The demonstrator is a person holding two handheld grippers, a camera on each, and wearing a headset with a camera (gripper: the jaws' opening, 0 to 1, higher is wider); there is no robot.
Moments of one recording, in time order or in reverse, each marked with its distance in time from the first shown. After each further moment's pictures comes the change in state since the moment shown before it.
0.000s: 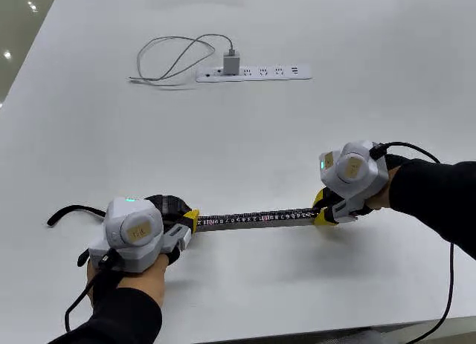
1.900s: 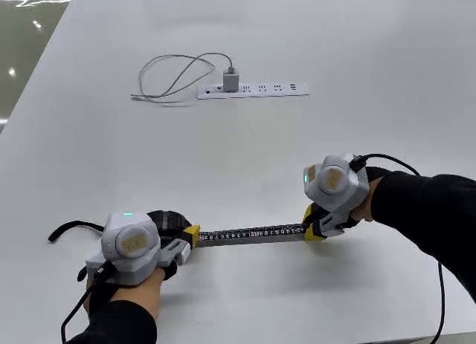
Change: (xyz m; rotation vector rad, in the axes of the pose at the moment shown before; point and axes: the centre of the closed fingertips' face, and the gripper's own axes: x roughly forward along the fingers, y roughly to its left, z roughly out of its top) left arm 0.000 -0.004 0.001 -0.020 0.019 -0.030; right arm 0.007 0.004 0.017 0.024 0.011 0.033
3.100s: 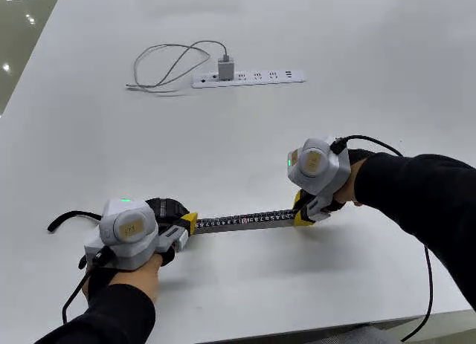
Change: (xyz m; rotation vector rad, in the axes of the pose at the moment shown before) left arm -0.001 0.001 0.000 0.016 0.003 -0.008; right arm 0.005 0.001 0.013 0.017 0.040 -0.005
